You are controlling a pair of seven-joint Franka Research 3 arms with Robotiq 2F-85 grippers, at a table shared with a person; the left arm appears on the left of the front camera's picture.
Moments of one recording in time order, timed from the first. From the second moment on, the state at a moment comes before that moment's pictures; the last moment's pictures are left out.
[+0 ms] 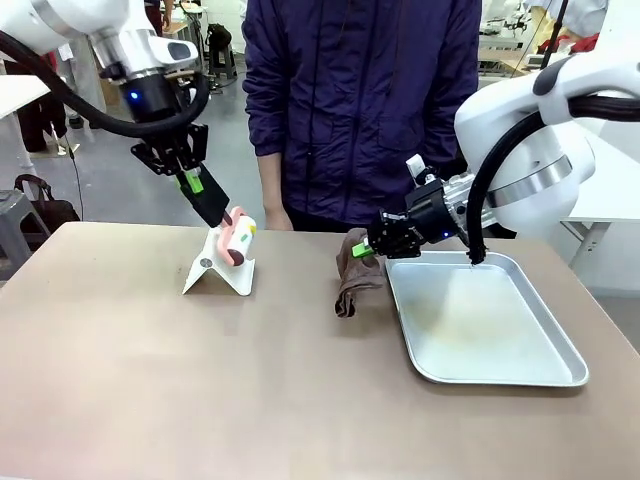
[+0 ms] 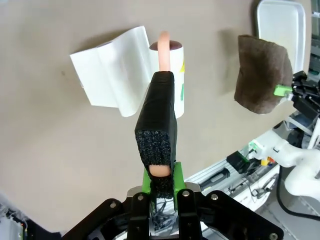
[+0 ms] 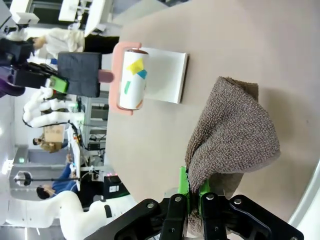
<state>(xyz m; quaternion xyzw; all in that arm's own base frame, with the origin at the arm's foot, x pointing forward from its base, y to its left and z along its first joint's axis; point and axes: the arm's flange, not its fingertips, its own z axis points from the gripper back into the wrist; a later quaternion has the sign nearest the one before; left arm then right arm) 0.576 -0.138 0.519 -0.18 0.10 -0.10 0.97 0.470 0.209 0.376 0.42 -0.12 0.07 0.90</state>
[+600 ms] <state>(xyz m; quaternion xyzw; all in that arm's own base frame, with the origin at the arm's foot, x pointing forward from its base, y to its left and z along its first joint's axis) 0.588 -0.138 0.504 -0.19 0.09 -0.01 0.98 0.473 0.195 0.367 0.43 -0.12 0.05 0.89</state>
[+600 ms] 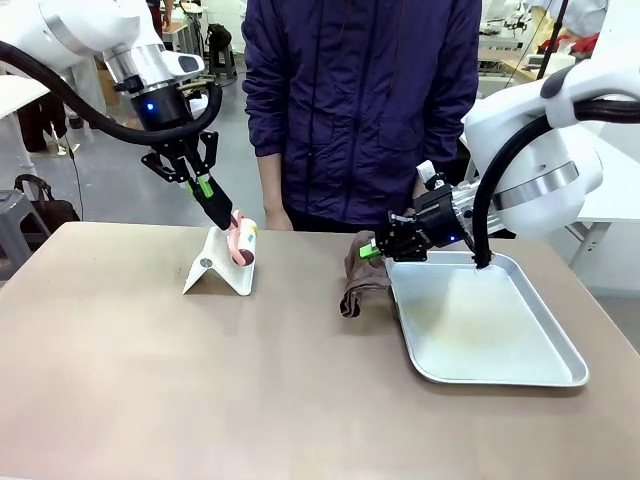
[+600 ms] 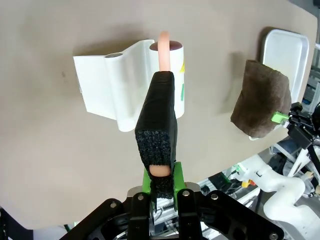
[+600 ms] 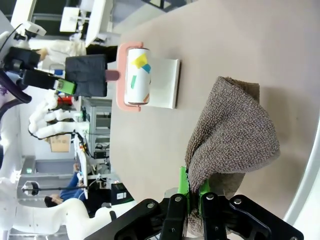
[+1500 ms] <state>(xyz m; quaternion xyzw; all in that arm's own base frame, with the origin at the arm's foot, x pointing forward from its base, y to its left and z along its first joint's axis) 0.583 -0.125 0.475 -0.21 0.12 0.01 0.97 0.479 0.198 0.354 0.43 -0.10 0.04 0.89</state>
